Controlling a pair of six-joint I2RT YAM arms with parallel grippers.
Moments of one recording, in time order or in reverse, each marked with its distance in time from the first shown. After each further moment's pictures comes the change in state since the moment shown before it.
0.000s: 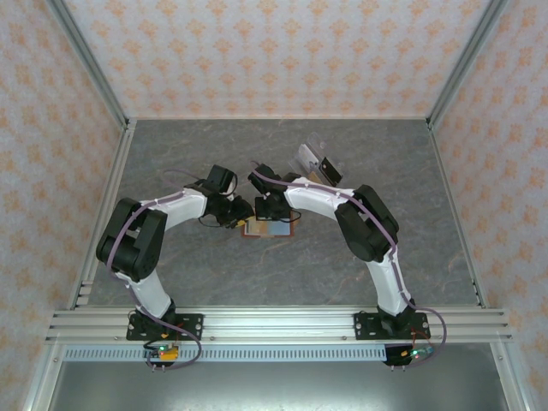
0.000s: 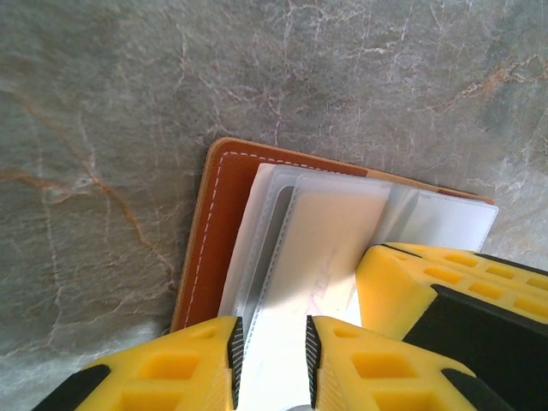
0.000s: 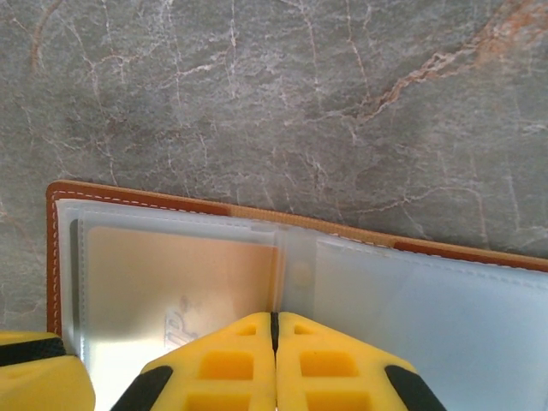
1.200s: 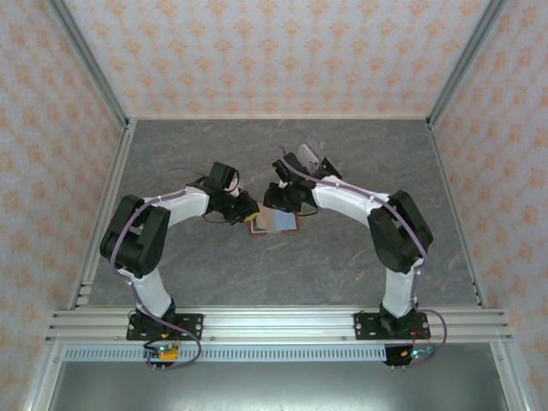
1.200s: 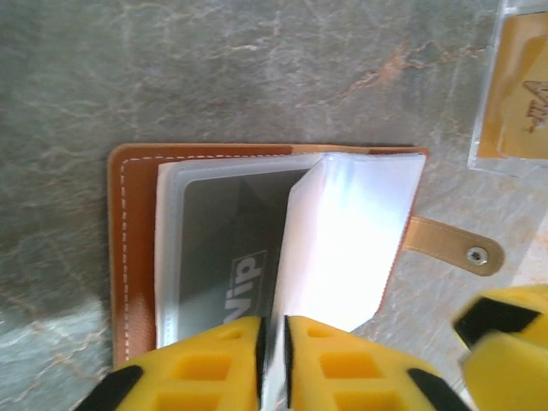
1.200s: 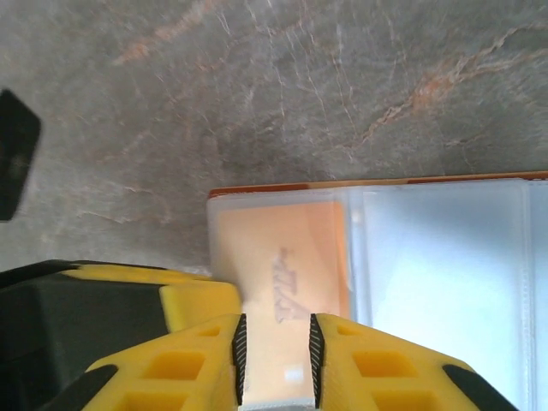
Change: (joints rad) left arm -0.001 0.032 0.023 0.105 0.133 -0.011; right arm -0.098 -0.260 -0.218 0.200 -0.170 0.109
